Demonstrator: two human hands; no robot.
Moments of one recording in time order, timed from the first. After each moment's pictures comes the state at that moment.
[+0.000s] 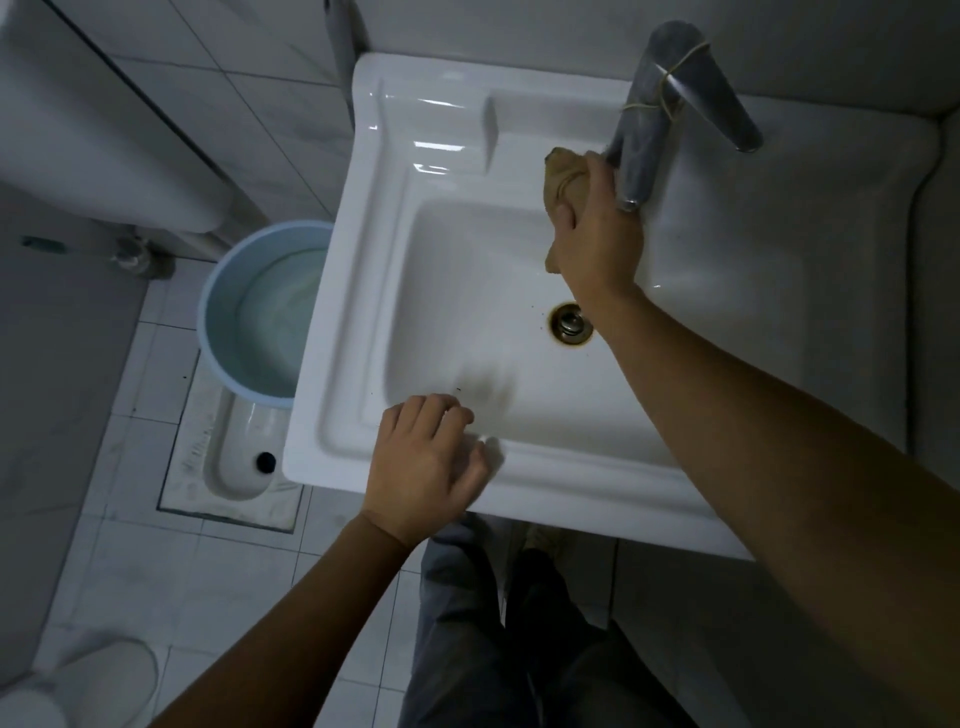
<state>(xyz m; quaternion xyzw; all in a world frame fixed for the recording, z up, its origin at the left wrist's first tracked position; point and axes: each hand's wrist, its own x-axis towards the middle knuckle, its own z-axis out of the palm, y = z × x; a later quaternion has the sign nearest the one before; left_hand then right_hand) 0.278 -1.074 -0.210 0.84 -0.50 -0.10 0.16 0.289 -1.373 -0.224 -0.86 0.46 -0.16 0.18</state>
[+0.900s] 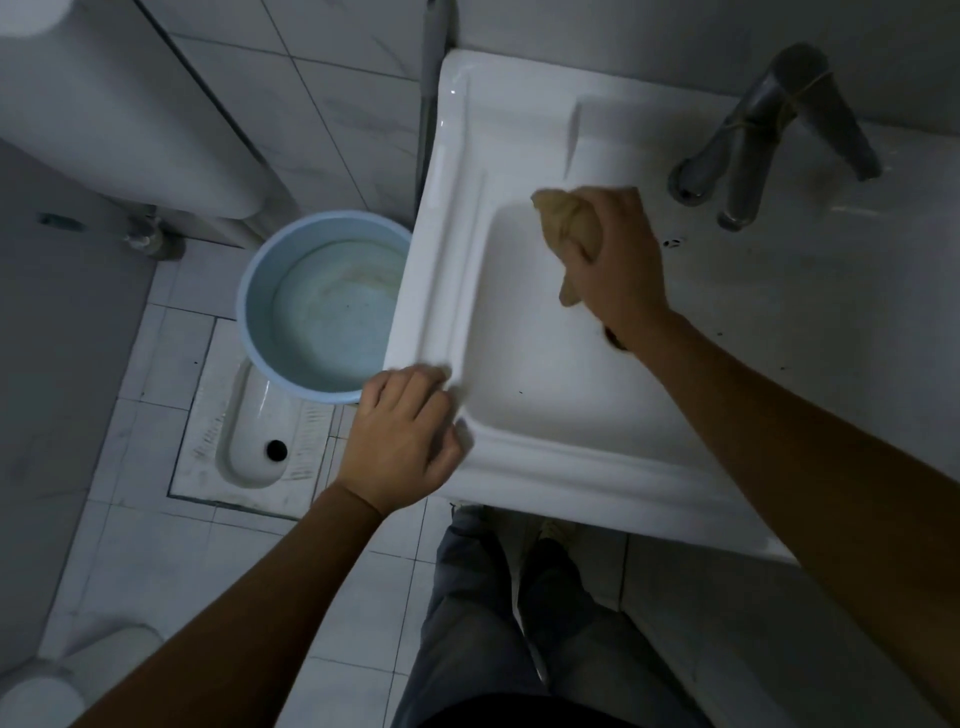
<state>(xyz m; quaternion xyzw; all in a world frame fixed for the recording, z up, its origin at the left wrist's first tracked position) 0.377 -1.016 -0.224 0.81 -0.55 -0.04 0.17 0.319 -1.317 -0.211 -0.88 0.34 -0.15 0.28</state>
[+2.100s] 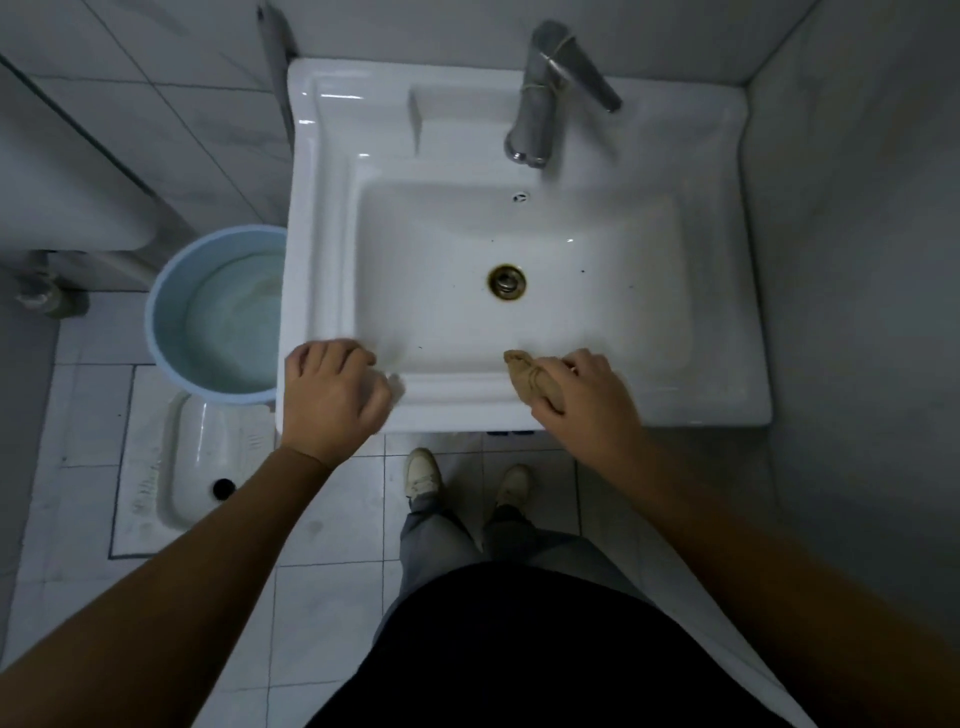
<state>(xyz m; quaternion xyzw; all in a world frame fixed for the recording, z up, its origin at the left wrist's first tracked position) 0.337 -1.025 -0.214 0.84 -0.53 -0.05 0.13 0.073 -1.206 -0.181 -0.90 0.38 0.08 0.18</state>
